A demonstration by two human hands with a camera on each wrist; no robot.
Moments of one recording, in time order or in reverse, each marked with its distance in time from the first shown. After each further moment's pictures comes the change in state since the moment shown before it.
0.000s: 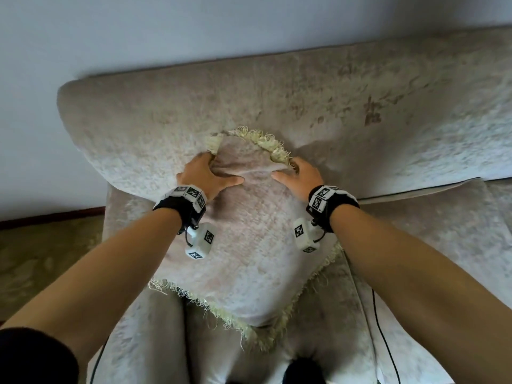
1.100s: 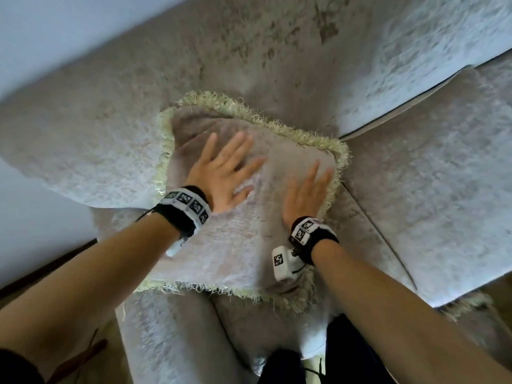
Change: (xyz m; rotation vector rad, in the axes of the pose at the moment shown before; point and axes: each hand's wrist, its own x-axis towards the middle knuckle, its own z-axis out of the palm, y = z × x) left_hand -0.034 0.006 0.054 0.962 -0.053 1.149; right_hand -0.108 0.084 0.120 0.183 0.472 0.353
